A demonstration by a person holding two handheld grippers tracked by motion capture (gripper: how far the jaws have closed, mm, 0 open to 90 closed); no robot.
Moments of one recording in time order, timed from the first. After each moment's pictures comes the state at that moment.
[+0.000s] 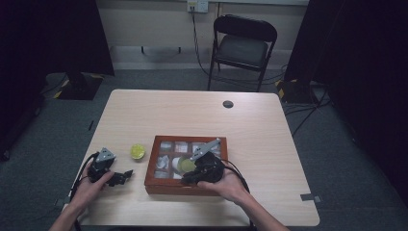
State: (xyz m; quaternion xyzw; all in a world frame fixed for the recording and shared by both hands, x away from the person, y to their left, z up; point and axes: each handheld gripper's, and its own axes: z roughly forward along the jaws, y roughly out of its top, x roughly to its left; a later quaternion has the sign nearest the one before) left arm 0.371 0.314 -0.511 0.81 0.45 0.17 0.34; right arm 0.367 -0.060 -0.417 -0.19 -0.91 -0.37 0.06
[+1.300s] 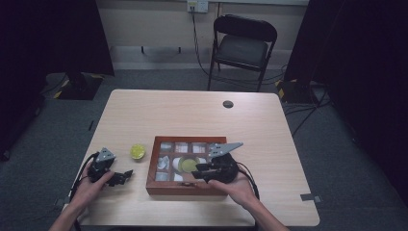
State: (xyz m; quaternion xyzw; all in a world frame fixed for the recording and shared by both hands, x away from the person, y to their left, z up) left arm 0.371 0.314 -0.511 0.81 0.45 0.17 0.34; right arm 0.364 -0.107 -0.419 -0.26 -0.85 -0.45 0.00
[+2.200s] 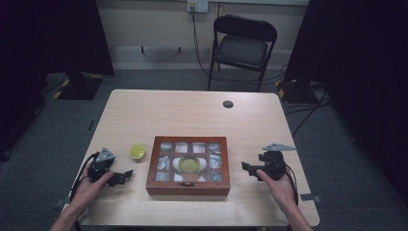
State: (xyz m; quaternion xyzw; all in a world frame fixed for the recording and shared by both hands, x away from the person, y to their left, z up) left arm 0.371 0.314 -0.511 0.81 0.45 0.17 0.34; right arm 0.386 -0.245 -0.462 -0.50 -0.77 -0.37 -0.14
